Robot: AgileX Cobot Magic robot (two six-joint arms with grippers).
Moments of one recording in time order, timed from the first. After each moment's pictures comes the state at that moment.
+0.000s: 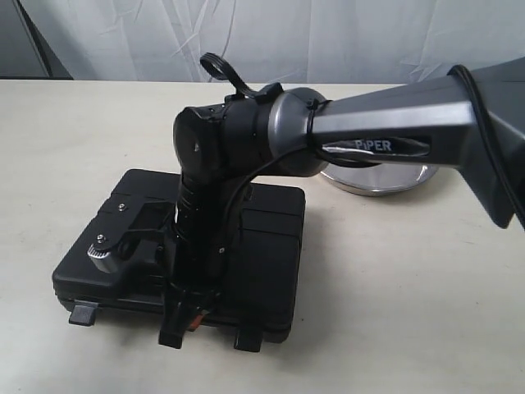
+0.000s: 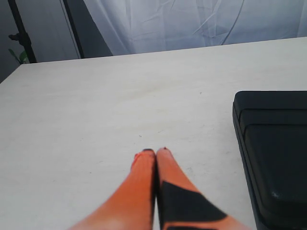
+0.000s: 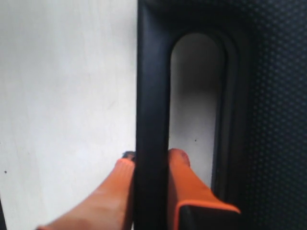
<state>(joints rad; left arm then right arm) 0.01 0.00 0.00 0.34 0.35 -0.28 0.92 2.09 -1.47 0.39 1.02 -0.73</state>
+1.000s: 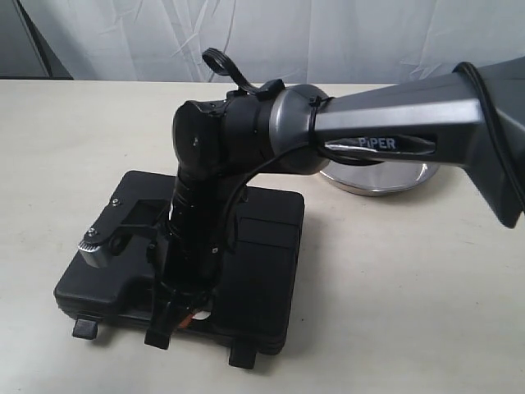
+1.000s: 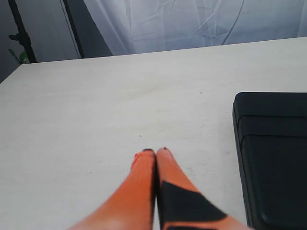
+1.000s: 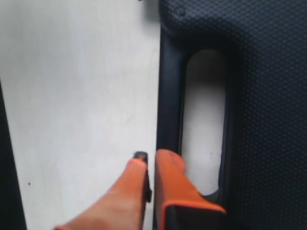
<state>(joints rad) 0.01 0.00 0.00 0.34 0.35 -0.28 0.92 2.08 -1.48 0.45 1.00 -0.73</state>
